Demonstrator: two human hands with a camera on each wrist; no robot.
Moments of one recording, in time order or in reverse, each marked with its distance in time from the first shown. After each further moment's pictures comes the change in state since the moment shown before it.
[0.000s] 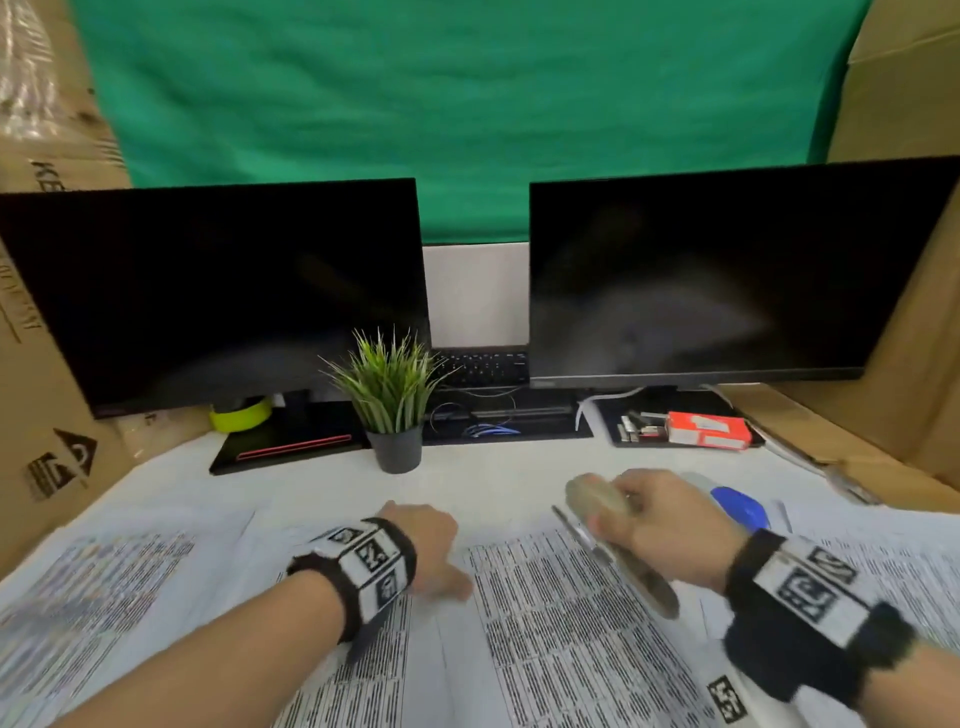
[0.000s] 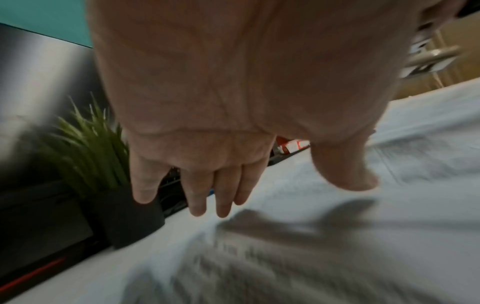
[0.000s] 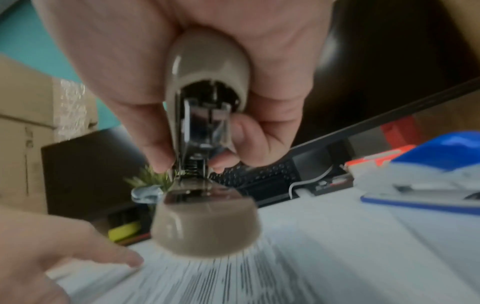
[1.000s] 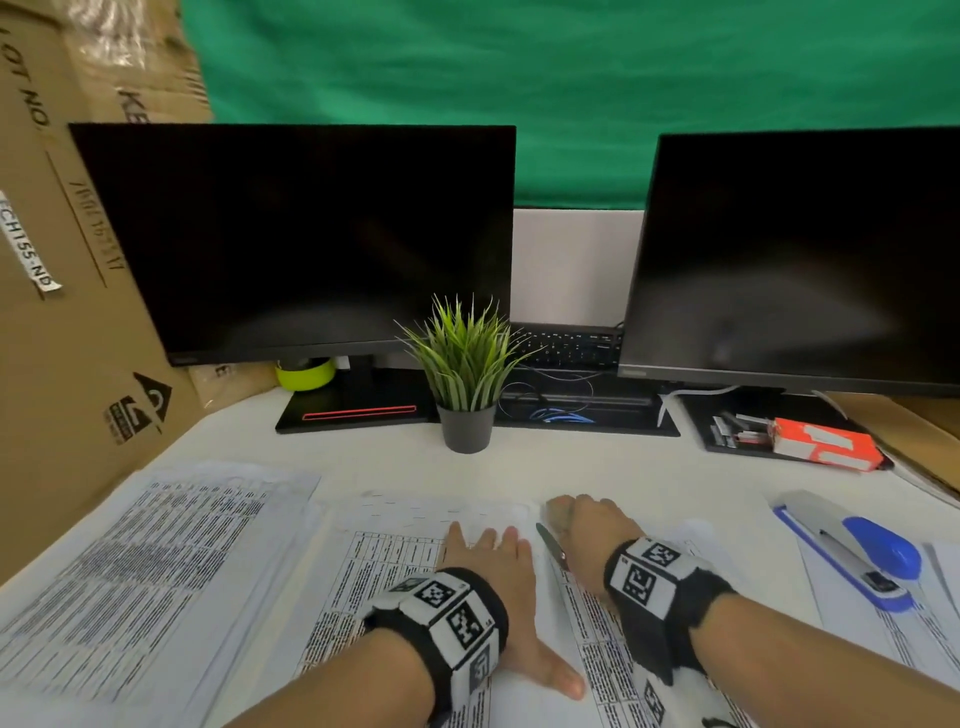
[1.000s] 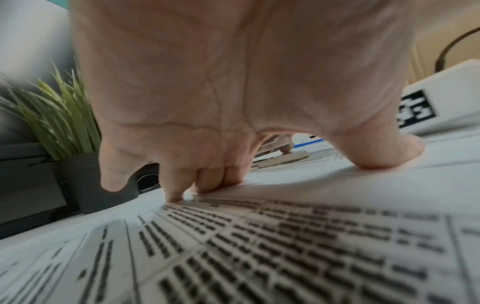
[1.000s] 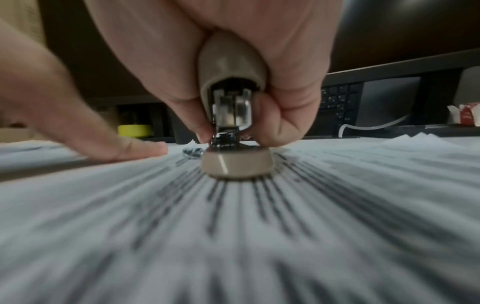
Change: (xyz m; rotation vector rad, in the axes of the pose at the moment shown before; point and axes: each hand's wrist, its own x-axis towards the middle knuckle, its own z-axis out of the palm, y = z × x) left_hand 0.002 -0.003 0.049 -0.049 -0.165 0.036; right_hand 0.097 -0.043 0.129 -0.615 -0.180 -0.119
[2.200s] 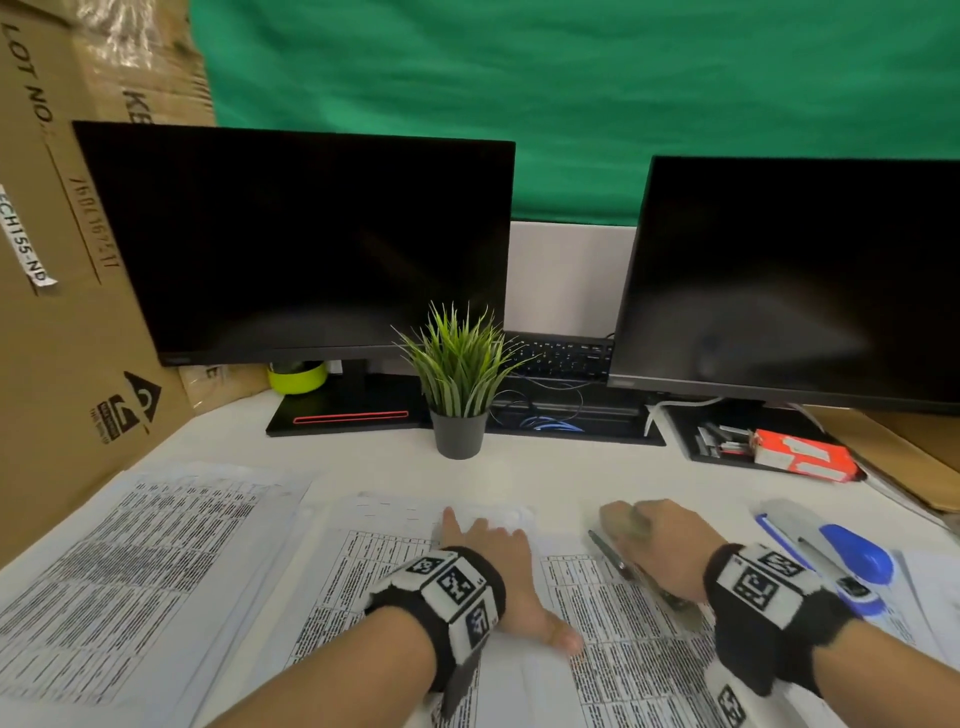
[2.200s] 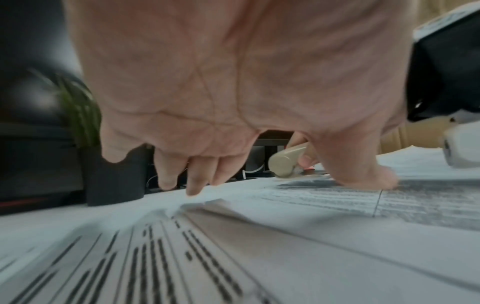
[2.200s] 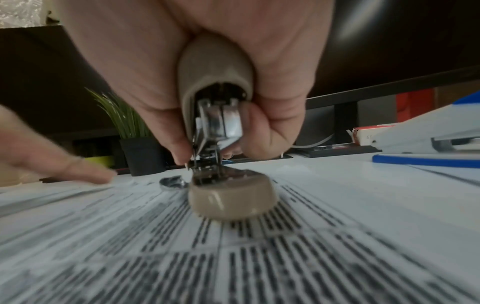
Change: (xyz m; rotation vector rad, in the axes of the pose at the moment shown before) left_hand 0.000 0.000 -0.018 -0.089 0.081 -0.019; right_hand -0.044 0.051 -0.035 0.174 0.018 0.133
